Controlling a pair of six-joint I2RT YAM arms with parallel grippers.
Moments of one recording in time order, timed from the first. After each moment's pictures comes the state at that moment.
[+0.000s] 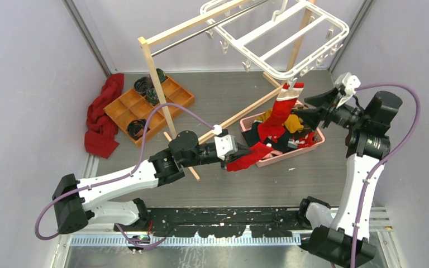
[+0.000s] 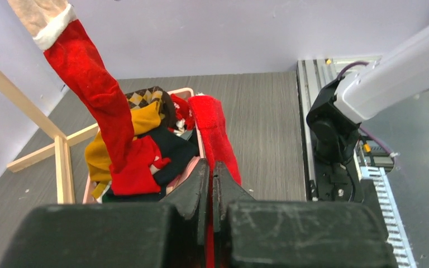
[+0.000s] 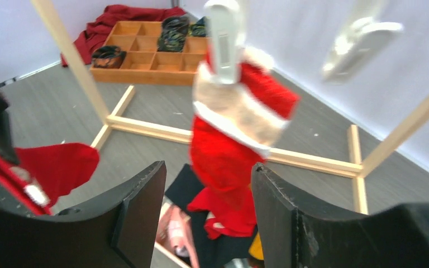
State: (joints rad) left arm -1.09 1.16 0.88 0.33 0.33 0.17; right arm -0.41 0.92 1.15 -0.49 -1.28 -0.27
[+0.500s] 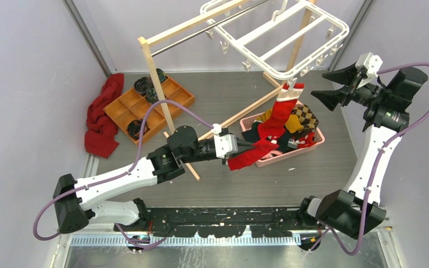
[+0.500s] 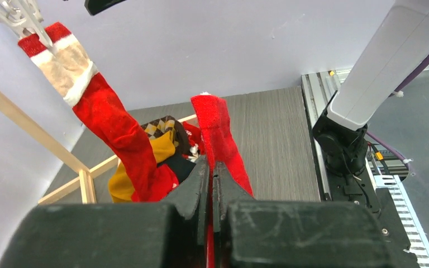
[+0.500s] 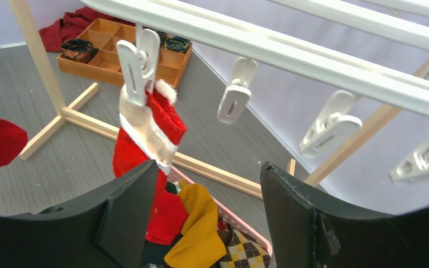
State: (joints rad) left arm -1.09 1.16 0.95 0.30 0.37 0.26; right arm -0.55 1.22 1.39 -0.35 -1.47 -0.40
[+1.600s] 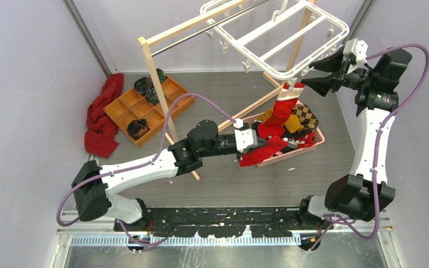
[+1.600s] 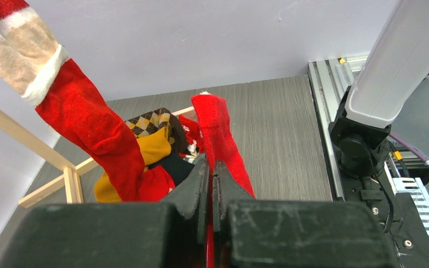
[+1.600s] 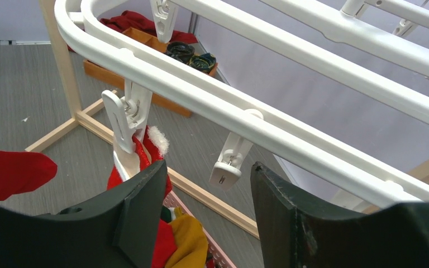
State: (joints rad) left arm -1.09 1.37 1.06 0.35 0.38 0.27; right arm -0.39 1.37 1.52 -0.24 -1.51 -0.39
